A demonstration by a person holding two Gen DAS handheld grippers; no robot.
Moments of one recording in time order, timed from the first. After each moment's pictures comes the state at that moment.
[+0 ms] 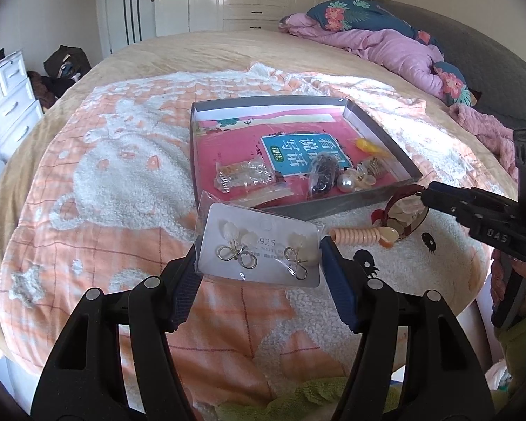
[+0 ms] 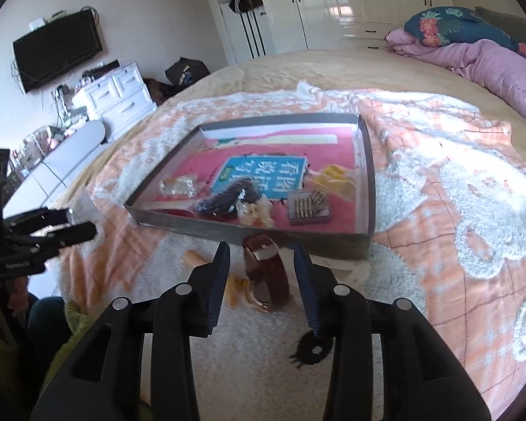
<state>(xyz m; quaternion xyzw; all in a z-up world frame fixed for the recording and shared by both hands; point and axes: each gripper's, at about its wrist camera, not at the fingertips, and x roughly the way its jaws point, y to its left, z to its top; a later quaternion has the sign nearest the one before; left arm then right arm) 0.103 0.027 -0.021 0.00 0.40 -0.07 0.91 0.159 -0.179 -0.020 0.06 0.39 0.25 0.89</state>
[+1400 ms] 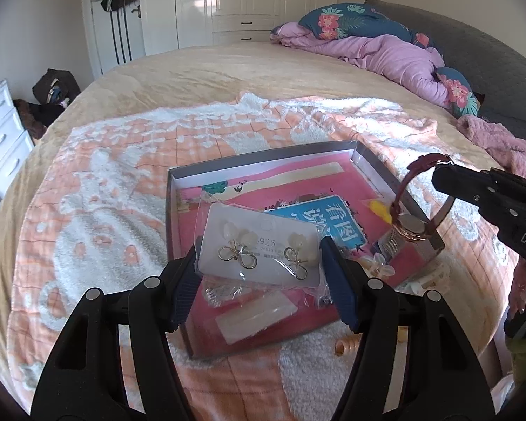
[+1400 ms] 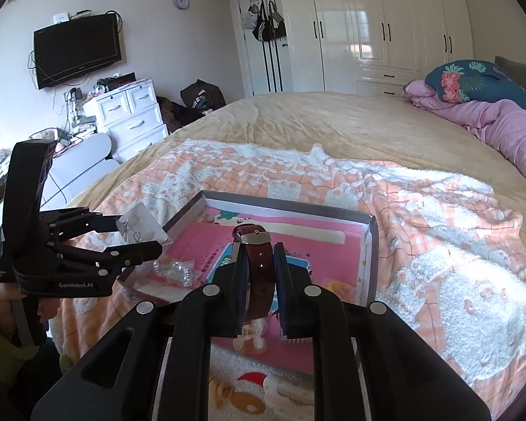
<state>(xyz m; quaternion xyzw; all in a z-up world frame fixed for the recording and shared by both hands) 0.208 0.007 0.001 0.02 0.38 -0.09 0.92 0.238 -0.160 0.043 0.02 0.31 0.27 0.91</state>
